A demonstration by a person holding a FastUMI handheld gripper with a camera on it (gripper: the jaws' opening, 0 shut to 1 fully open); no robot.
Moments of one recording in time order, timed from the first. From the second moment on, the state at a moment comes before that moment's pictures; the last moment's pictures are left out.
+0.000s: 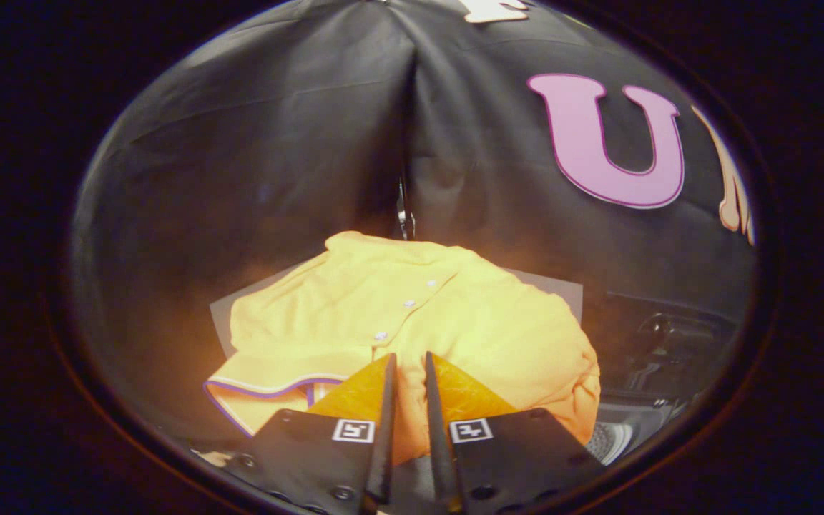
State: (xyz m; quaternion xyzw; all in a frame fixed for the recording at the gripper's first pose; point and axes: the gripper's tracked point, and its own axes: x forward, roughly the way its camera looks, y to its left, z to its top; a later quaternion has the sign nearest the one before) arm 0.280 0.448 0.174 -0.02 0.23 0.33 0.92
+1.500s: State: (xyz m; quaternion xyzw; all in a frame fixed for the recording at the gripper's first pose) arm 0.288 0.283 0.161 -0.16 0.16 0.21 0.95
